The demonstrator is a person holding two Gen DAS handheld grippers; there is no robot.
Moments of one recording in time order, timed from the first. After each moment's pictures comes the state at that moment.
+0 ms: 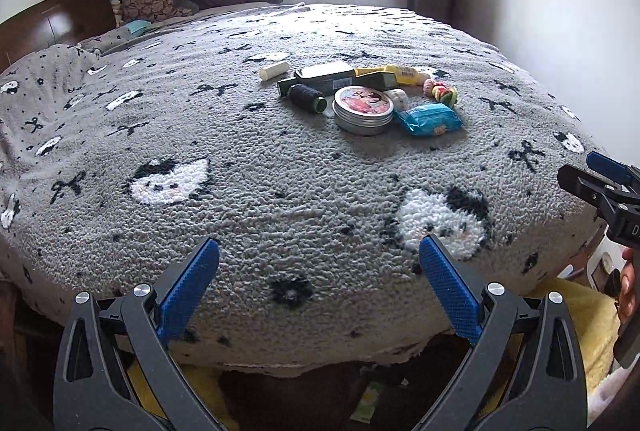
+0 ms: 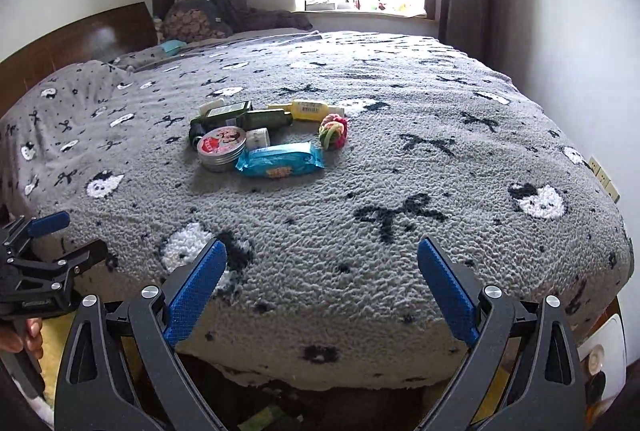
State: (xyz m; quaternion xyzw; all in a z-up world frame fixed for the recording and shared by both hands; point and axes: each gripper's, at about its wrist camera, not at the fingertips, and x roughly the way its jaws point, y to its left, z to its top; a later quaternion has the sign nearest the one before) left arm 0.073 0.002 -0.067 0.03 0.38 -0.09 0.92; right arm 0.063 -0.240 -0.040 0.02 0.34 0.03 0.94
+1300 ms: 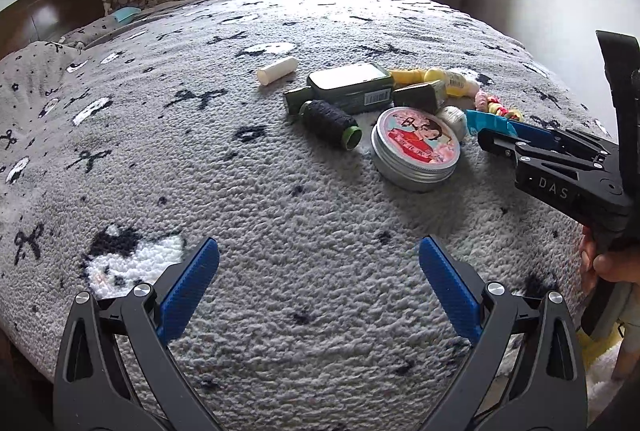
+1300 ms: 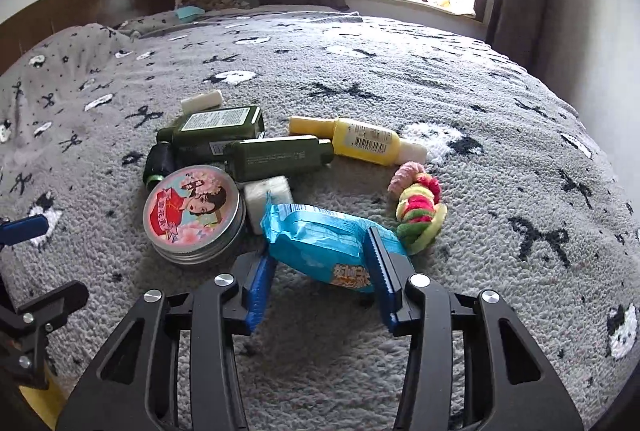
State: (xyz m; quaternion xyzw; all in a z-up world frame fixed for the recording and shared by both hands) left arm 0.186 0.000 -0.084 0.03 0.41 -0.09 0.91; right arm 0.230 -0.185 -0.078 -0.04 0.37 0.08 0.93
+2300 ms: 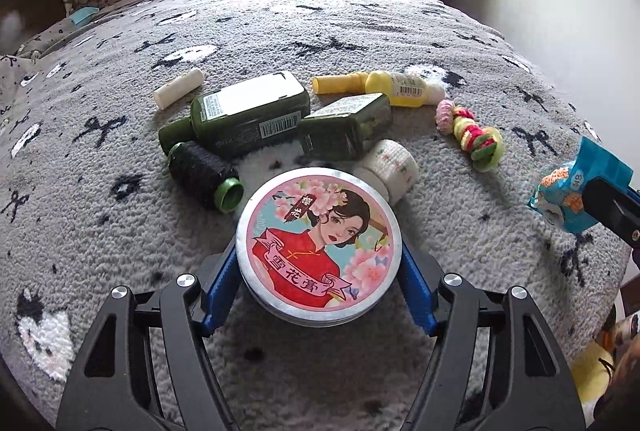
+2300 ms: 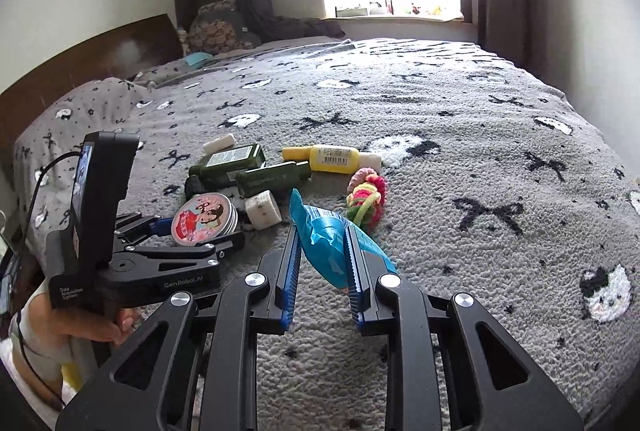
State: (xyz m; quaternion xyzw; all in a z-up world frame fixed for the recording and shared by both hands) left arm 0.236 -0.073 -0.096 0.03 0.43 -0.14 0.89; right arm 0.167 -0.241 -0.038 0.04 0.32 0.11 0.94
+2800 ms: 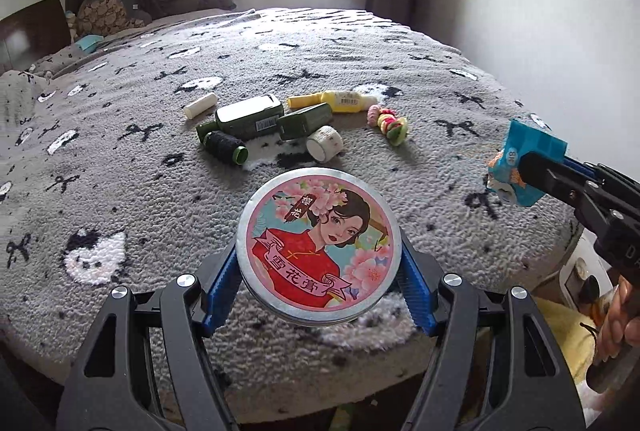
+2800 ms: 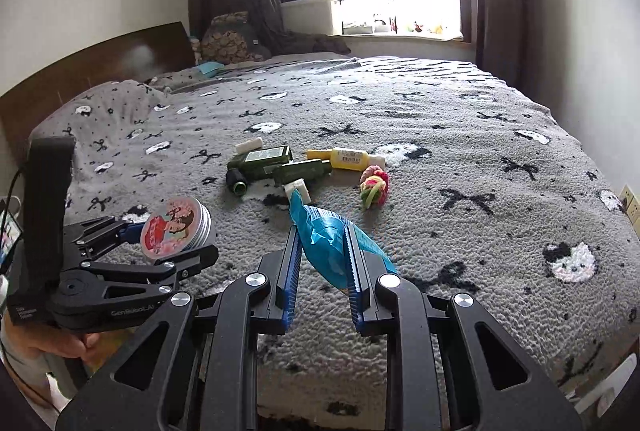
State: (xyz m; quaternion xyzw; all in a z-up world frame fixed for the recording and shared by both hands) left arm 0.114 -0.061 -0.041 0.04 0.37 -0.17 0.91; right arm 0.083 -0.232 -0.007 0.03 0.30 0.11 0.95
